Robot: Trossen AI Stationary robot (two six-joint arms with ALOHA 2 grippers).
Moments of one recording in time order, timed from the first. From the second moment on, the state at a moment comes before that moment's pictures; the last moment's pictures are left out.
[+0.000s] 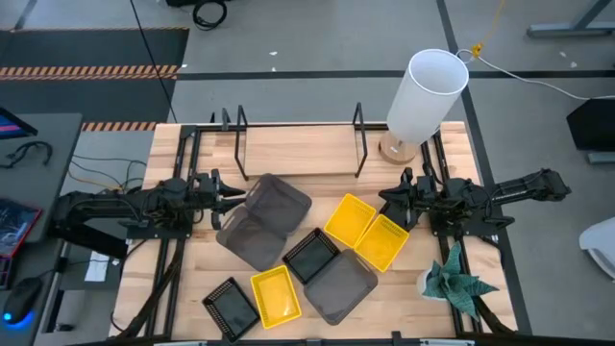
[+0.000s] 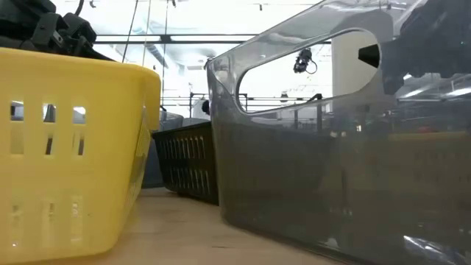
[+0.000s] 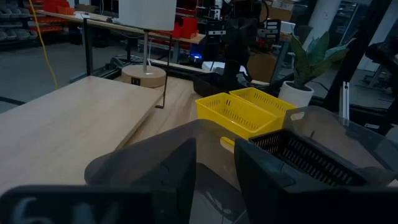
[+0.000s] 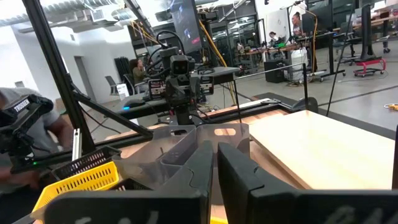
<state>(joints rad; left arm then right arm) 0.07 0.25 0.06 0.12 -0.09 -0.17 0.12 0.30 0.01 0.40 0.24 0.18</state>
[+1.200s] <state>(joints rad) 0.07 0.25 0.06 0.15 -0.01 -0.83 0.12 0.30 0.01 0.40 0.24 0.18</state>
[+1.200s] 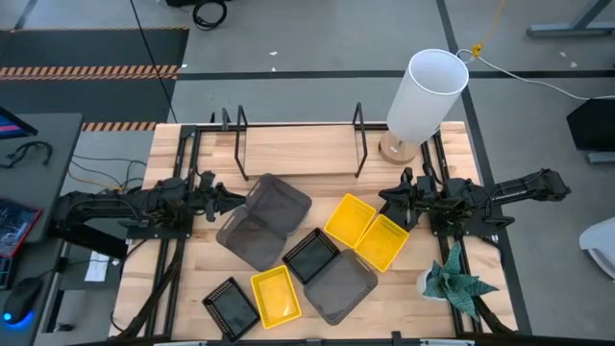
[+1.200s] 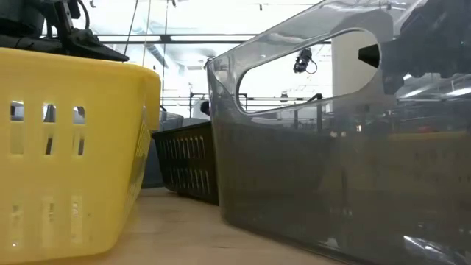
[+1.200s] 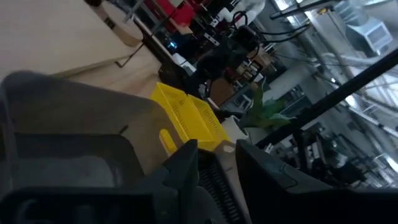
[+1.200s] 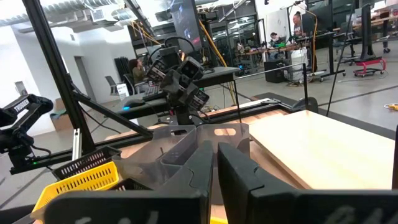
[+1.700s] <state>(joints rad) -0.02 0.30 0.08 0.45 0.05 -0.60 0.12 0.30 0.01 0.40 0.24 0.18</state>
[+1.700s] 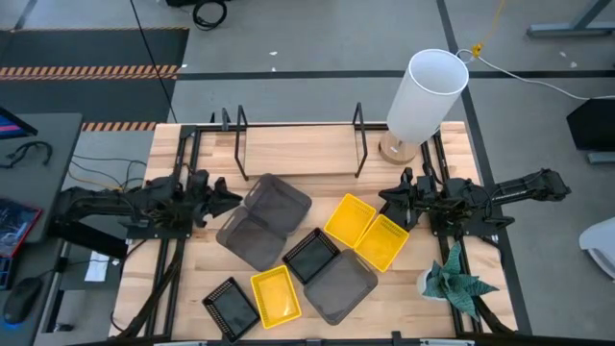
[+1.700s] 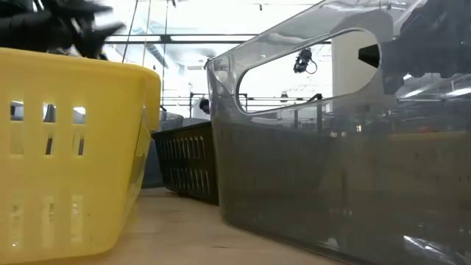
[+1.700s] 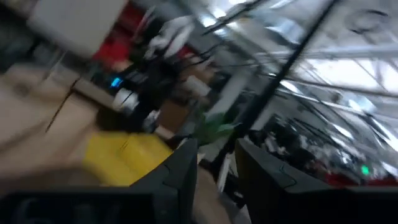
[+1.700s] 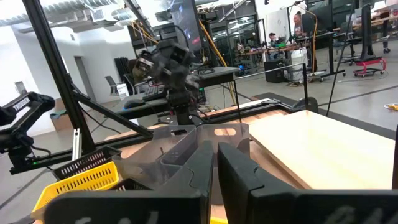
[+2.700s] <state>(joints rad) -0.22 0.76 0.54 0.37 -0.22 -0.24 0.12 0.30 0.01 0.40 0.24 0.18</state>
